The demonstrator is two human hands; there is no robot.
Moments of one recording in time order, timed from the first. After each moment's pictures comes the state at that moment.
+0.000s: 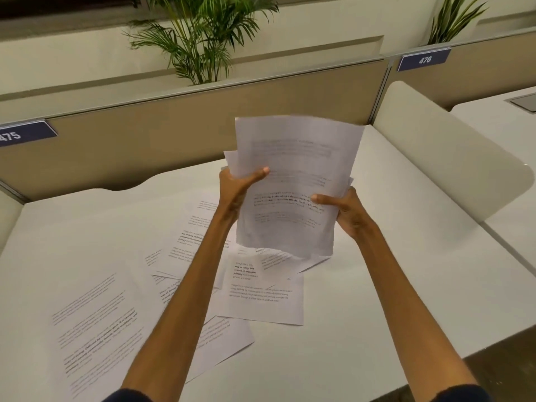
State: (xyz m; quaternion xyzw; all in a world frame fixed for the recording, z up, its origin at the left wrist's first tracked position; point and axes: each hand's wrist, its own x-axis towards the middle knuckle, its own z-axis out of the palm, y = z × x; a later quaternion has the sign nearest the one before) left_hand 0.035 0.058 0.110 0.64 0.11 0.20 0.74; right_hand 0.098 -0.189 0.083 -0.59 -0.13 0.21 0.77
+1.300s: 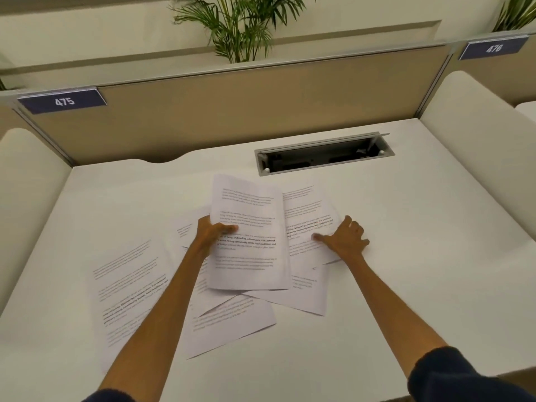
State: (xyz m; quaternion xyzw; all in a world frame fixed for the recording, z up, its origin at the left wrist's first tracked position) left_hand -0.091 0.162 -0.003 0.65 0.36 0.05 0.67; right_hand 0.059 -0.134 -0.033 -0.96 0.00 0.19 0.18
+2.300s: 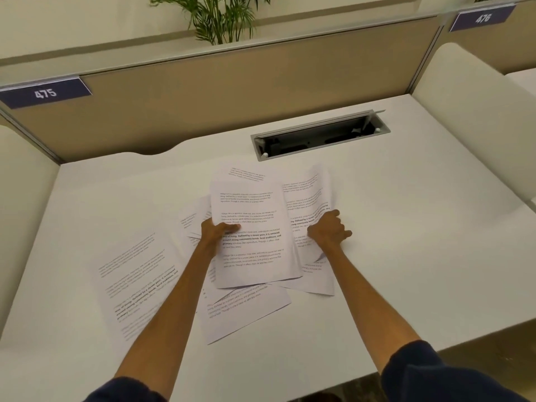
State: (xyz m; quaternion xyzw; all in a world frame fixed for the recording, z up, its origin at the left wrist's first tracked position) left_hand -0.112 0.165 -0.027 0.61 0.39 0.04 0.69; right_hand -0.003 -0.074 -0.018 -0.96 0.11 0.17 0.20
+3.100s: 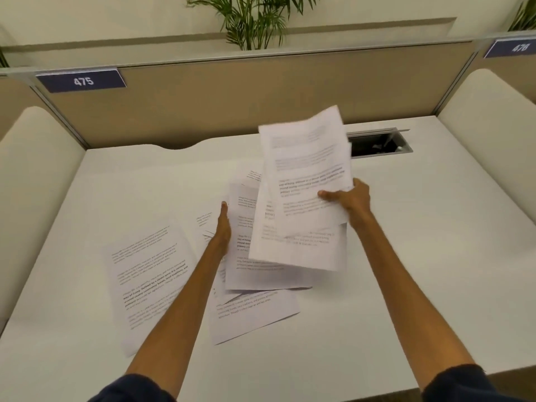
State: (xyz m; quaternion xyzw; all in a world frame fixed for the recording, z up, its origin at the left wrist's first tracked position) left_hand -0.106 0.167 -0.018 0.48 0.39 0.00 0.78; right_hand 0.054 -0.077 0.061 -0.78 0.06 0.16 0.60
